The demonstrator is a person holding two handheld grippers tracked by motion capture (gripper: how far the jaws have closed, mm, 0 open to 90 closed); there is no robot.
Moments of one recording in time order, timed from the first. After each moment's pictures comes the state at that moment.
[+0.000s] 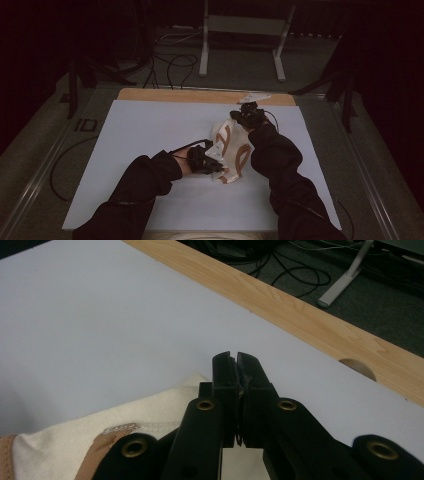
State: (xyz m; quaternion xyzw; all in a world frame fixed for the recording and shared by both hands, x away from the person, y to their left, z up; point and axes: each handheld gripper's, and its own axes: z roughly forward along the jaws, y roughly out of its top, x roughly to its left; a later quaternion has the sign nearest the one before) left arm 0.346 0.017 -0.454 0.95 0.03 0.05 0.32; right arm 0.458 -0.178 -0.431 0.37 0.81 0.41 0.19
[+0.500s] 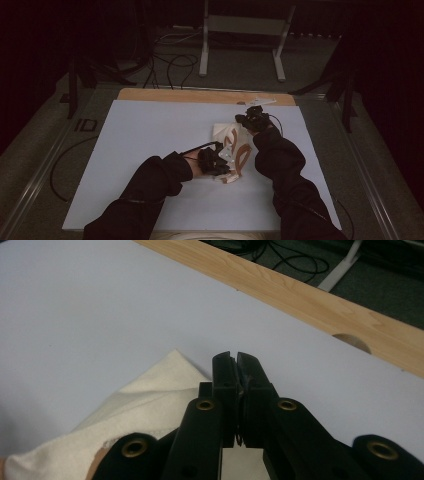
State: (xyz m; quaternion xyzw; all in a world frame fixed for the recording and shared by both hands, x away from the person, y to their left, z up) left arm 0.350 -0.012 -0.468 0.95 0.04 0.05 0.29; right arm 0.462 -0.198 -0.452 0.39 0.81 0.41 0.18
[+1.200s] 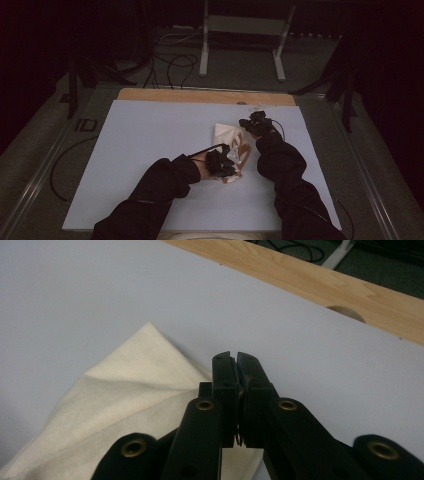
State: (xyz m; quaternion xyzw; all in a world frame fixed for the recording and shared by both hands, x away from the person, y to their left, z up) left arm 0.352 -0.033 -0.482 0.96 0.06 0.04 0.29; right arm 0.466 -0.215 -0.481 0.40 0.80 0.40 0.18
